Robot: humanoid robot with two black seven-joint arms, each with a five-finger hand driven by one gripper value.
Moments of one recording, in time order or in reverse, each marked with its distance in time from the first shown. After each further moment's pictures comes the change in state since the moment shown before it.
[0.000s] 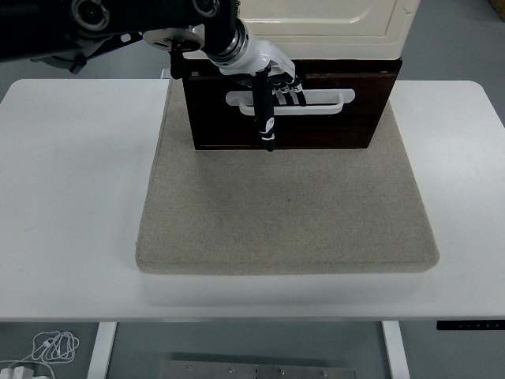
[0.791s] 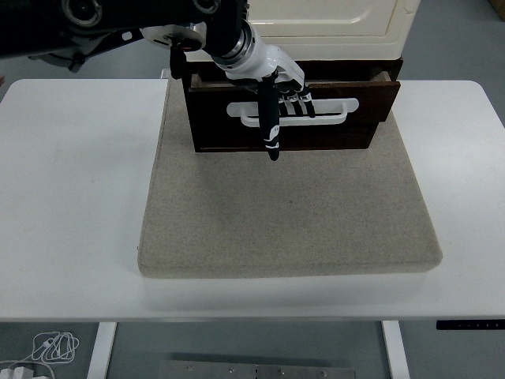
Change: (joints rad) left arm -0.022 0.017 -0.020 -0.041 -0.001 -0.040 0.000; right arm 0.000 0.000 0.000 0.000 0.000 0.000 0.000
